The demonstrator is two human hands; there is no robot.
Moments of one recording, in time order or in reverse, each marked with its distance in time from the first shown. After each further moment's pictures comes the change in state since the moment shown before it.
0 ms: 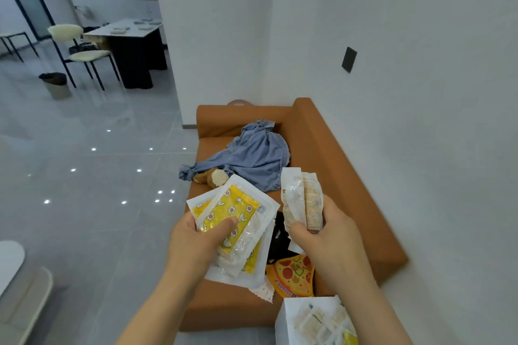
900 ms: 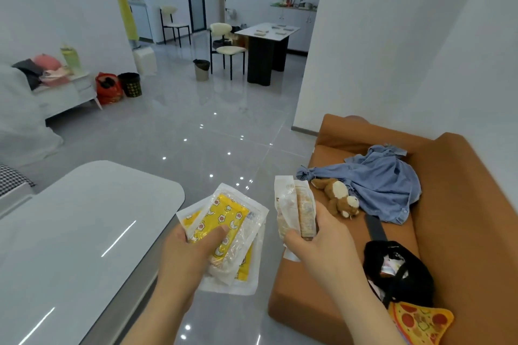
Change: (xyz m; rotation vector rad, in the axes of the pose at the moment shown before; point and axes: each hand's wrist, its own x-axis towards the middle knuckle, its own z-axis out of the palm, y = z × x) left_hand -0.064 -0.007 -0.371 -0.116 0.503 0.067; right_hand -0.100 -0.208 0.284 -0.034 -0.402 -0.234
